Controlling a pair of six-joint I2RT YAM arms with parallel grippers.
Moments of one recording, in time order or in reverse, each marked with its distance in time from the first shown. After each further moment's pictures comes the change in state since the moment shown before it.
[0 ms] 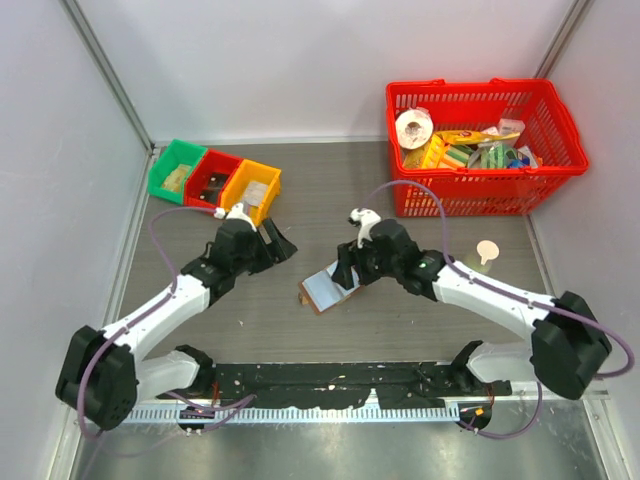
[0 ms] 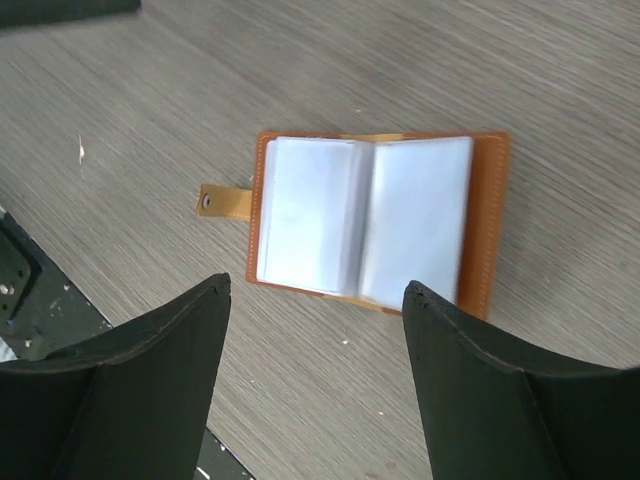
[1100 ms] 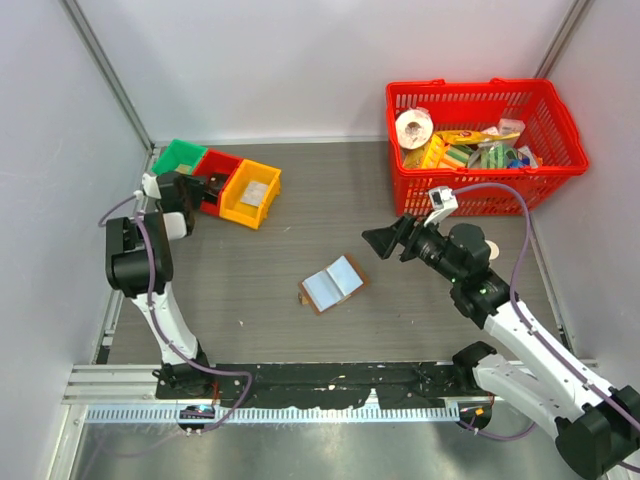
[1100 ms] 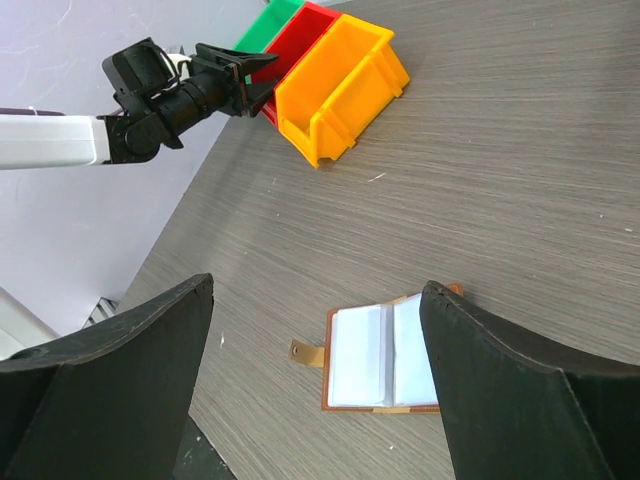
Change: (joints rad) left arm 0.620 0.835 0.401 0.636 -0.045 -0.314; right arm -0.249 -0.416 -0.151 0.277 -0.073 0.224
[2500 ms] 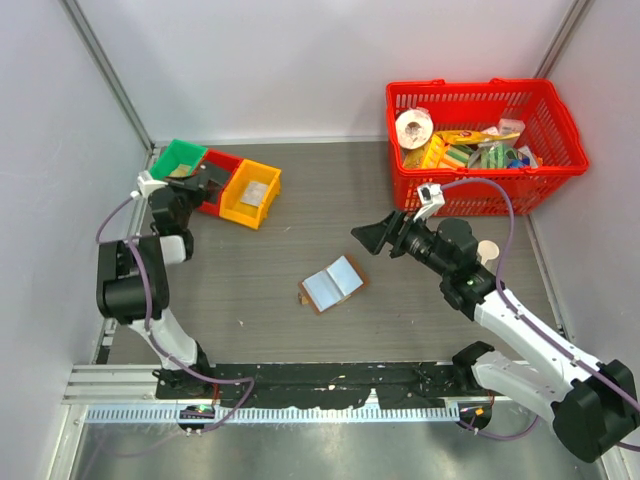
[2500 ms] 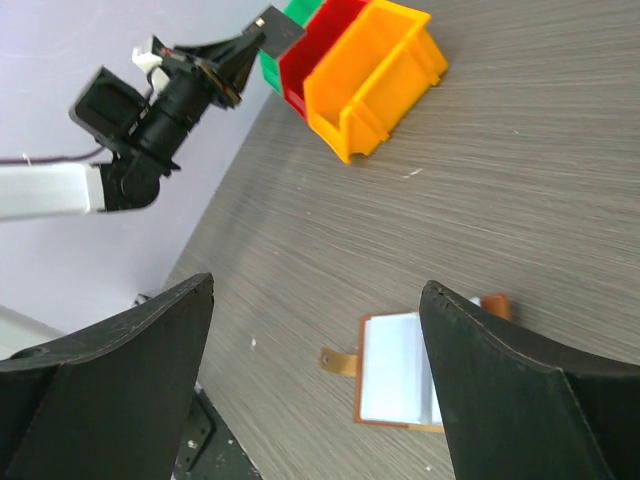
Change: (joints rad) left arm -0.022 -0.306 -0.345 0.383 0.186 -0.059; right arm 0.037 0.107 0.000 0.134 -0.038 0.097
